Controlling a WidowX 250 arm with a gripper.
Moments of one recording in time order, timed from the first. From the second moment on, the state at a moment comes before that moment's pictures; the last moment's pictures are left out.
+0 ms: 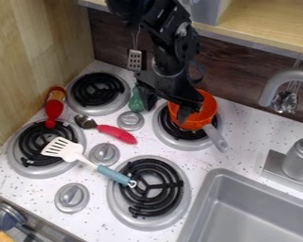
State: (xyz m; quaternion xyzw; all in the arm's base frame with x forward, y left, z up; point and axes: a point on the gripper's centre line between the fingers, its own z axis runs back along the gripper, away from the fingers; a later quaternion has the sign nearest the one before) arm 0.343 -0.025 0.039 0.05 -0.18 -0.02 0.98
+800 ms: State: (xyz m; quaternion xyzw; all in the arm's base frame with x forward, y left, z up) arm 0.367 -0.091 0.007 0.04 -0.20 0.09 0.97
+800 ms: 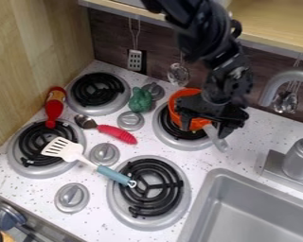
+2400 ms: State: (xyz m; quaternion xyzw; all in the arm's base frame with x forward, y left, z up) arm 0.395 -0.093 -0.056 0.02 -0.20 0.15 0.97
